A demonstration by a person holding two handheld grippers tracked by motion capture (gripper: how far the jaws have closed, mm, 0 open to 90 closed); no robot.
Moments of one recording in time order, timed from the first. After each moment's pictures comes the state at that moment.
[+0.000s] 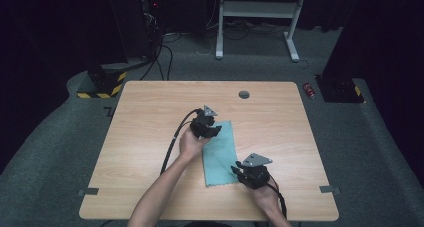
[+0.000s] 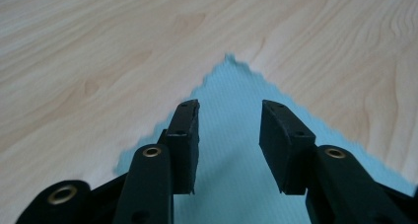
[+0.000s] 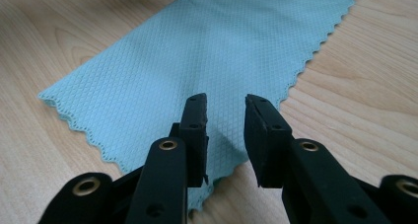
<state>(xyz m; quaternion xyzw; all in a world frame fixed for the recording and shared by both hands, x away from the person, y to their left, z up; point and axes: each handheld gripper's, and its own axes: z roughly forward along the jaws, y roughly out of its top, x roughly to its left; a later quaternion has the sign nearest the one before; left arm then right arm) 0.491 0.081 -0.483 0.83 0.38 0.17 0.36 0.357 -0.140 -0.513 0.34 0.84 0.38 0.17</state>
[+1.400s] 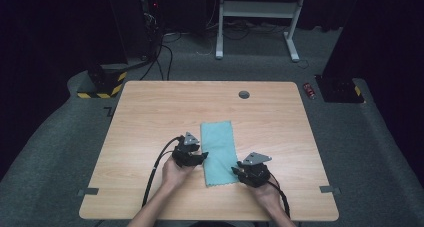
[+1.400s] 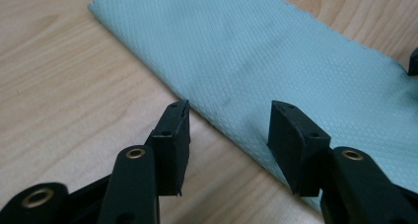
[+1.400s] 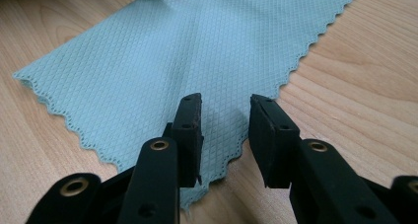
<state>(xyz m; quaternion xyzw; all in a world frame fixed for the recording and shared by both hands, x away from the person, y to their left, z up) 0.408 0.122 -0.517 0.82 0.41 0.14 0.37 0.365 -0.145 -0.522 0.33 0.85 0.37 0.15</state>
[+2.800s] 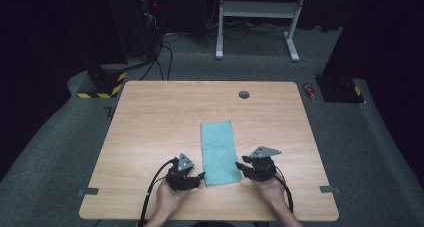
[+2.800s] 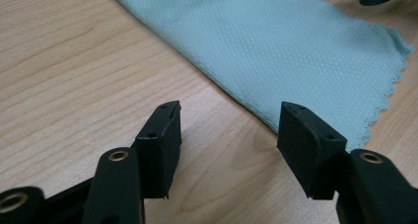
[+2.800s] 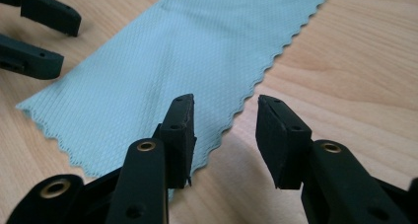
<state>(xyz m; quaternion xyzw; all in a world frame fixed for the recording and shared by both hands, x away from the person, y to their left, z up) 0.341 0.133 -0.521 0.81 0.41 0.15 0.39 0.381 -0.165 -0.511 0.36 0.83 0.40 0.12</state>
